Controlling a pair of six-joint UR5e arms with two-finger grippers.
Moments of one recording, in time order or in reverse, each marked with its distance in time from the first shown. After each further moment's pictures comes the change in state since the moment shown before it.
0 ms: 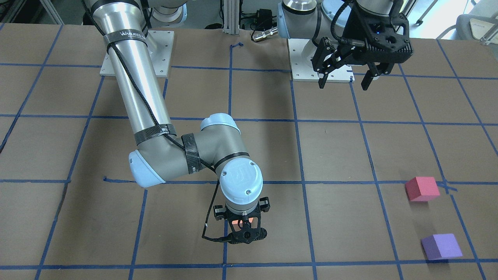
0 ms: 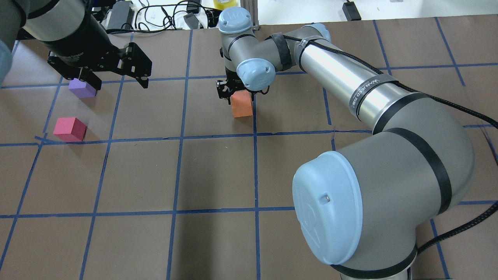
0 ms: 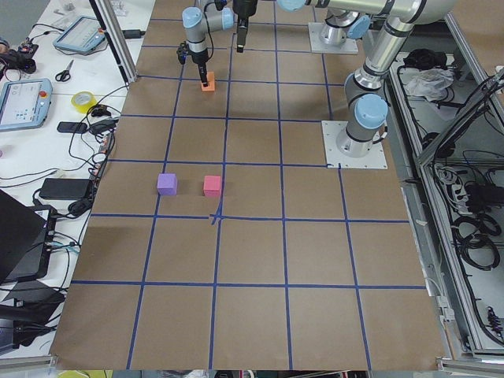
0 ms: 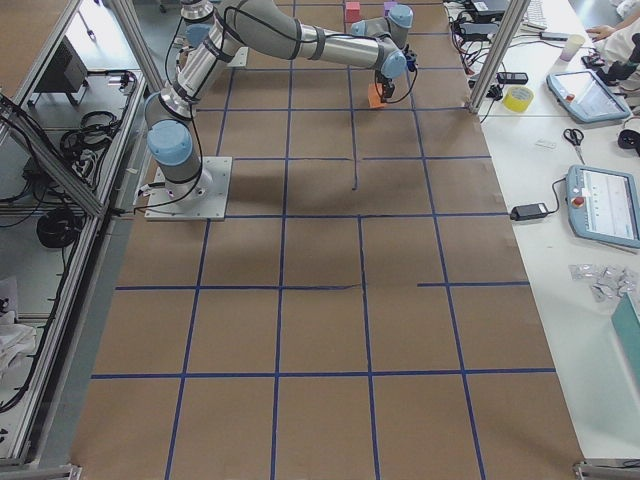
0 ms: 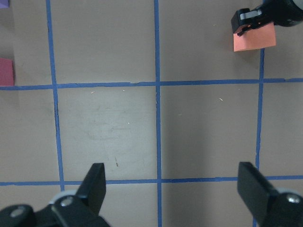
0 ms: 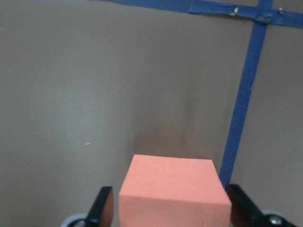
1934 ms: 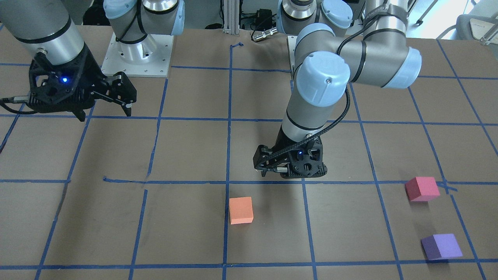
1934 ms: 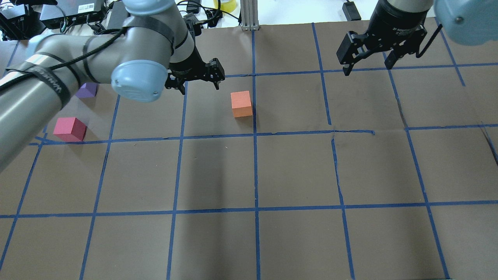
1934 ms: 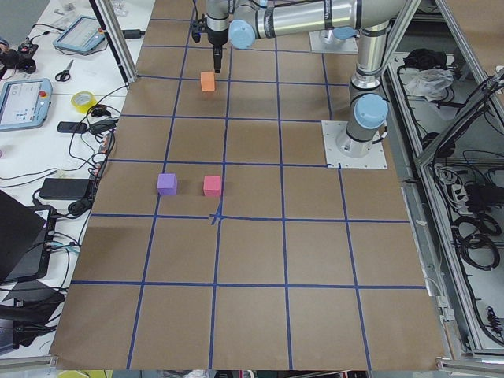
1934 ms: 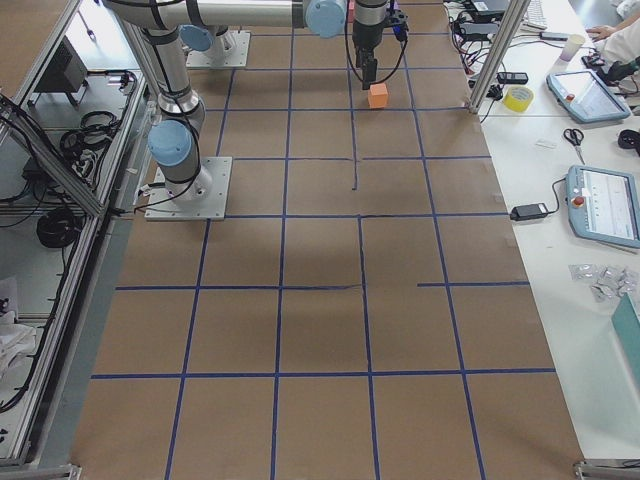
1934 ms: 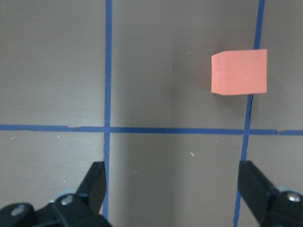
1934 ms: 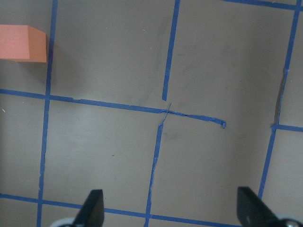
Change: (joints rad) left arm -0.175 -0.426 -0.031 0.475 -0.039 -0.291; right arm -0.400 -0.764 0.380 0.341 -0.023 -0.395
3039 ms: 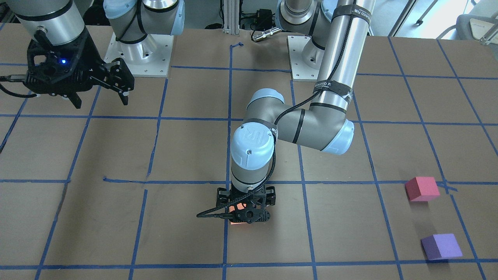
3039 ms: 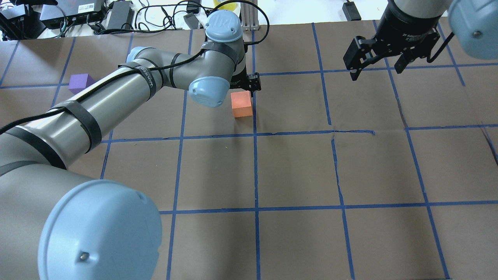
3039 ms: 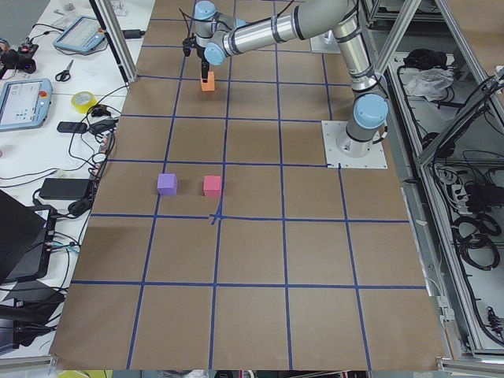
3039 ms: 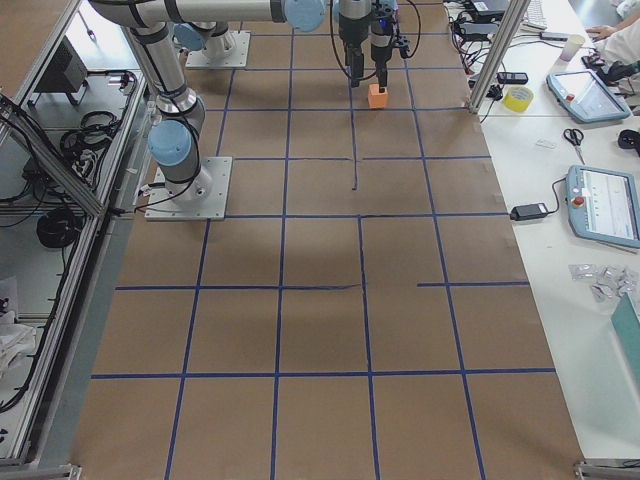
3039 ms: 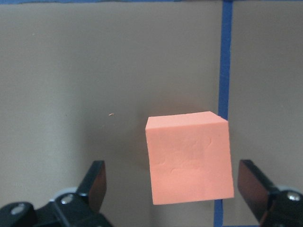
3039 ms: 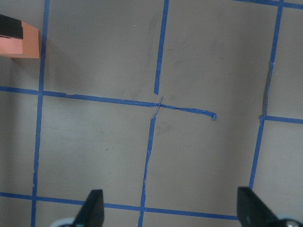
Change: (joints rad) left arm -0.116 -0.289 0.164 0.103 0.069 -0.054; right arm 0.006 -0.047 0.017 0.008 -0.030 0.032
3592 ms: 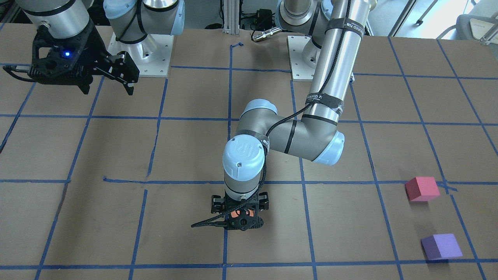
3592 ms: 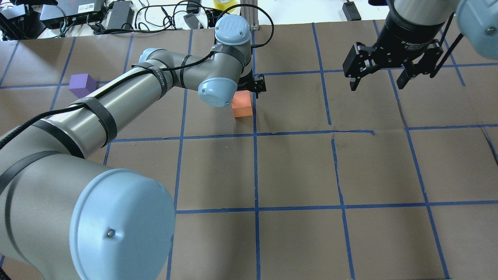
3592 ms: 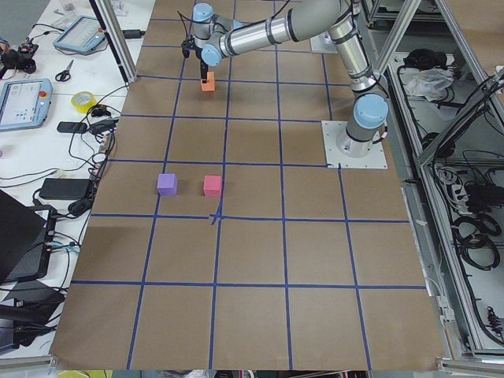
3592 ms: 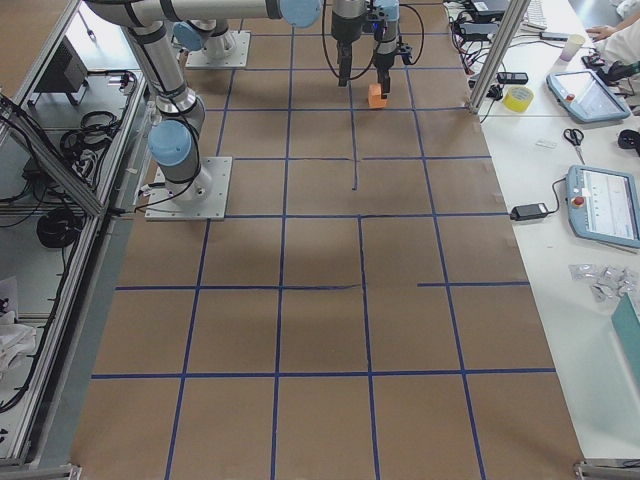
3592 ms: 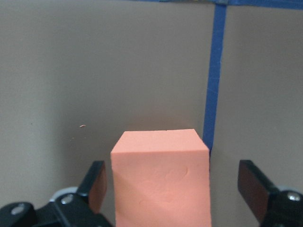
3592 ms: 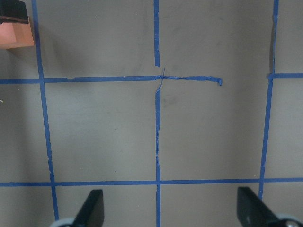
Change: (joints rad) left arm -0.012 -0.054 0.028 -0.002 0.002 -0.034; right arm 0.007 -0.019 -0.001 0.104 0.010 0.128
